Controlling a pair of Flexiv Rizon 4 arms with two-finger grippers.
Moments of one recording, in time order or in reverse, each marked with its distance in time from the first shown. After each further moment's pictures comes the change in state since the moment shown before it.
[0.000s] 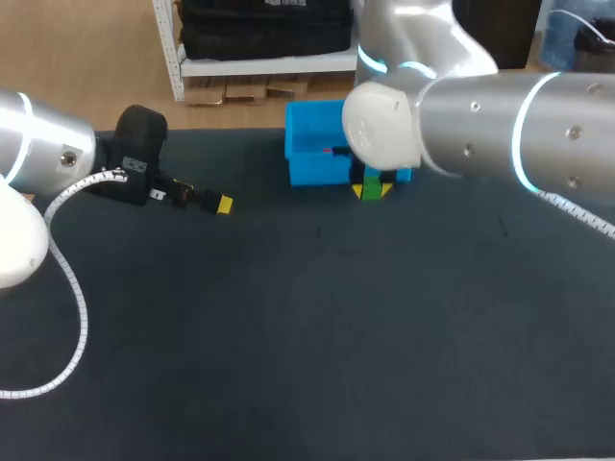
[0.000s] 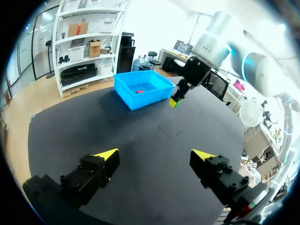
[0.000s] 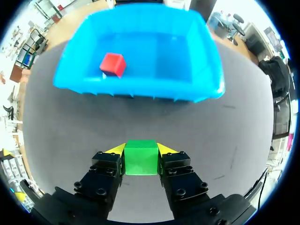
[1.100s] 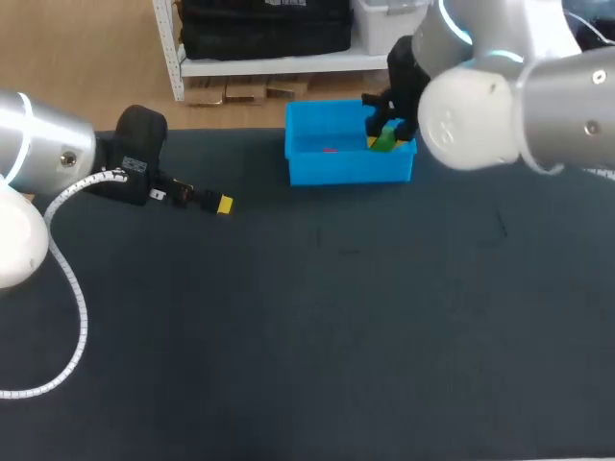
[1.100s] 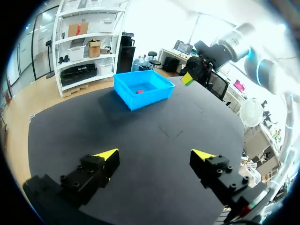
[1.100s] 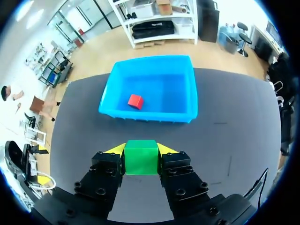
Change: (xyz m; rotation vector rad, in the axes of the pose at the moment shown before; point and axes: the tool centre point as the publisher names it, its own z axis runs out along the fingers) left arm 0.000 0.000 0.000 0.000 0.000 0.000; right arm -0.014 -0.007 -0.078 -0.232 -0.257 0.000
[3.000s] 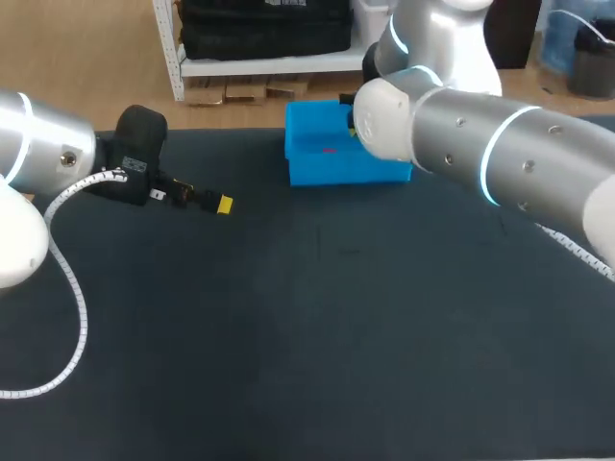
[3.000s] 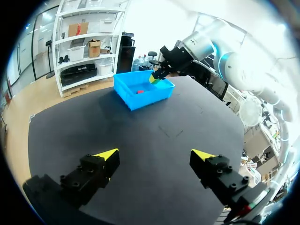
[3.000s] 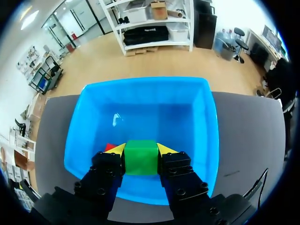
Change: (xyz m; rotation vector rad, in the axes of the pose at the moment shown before) left arm 0.000 0.000 0.000 0.000 0.000 0.000; right arm -0.092 -0.026 0.110 0.088 -0.050 0.012
